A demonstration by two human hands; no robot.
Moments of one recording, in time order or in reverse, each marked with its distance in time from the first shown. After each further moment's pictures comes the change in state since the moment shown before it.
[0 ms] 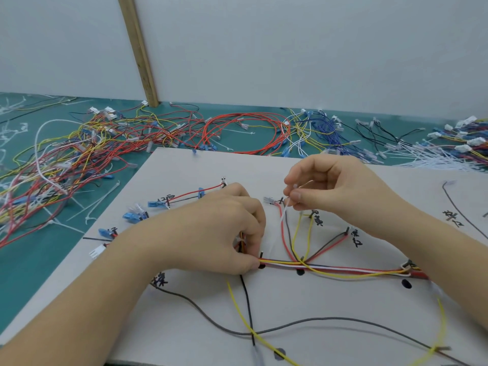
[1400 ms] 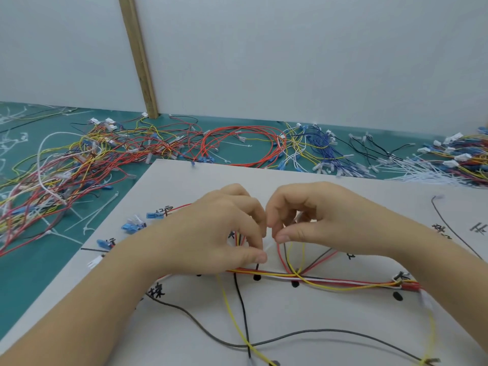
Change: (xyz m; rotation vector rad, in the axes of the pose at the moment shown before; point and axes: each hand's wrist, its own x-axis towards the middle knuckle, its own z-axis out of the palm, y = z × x) left_hand 0.000 -0.001 -0.005 -0.087 0.176 0.070; right_hand -0.004 -0.022 0.007 -0.509 -0.335 -0.149
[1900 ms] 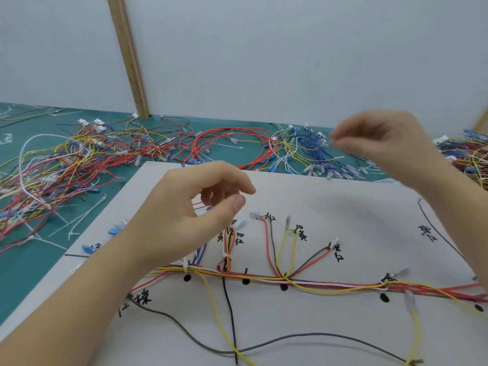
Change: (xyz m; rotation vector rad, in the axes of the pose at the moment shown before) left_hand -0.003 0.010 -0.009 -0.296 0.512 0.006; right_hand -0.013 0.041 -0.085 -0.061 0.606 0.028
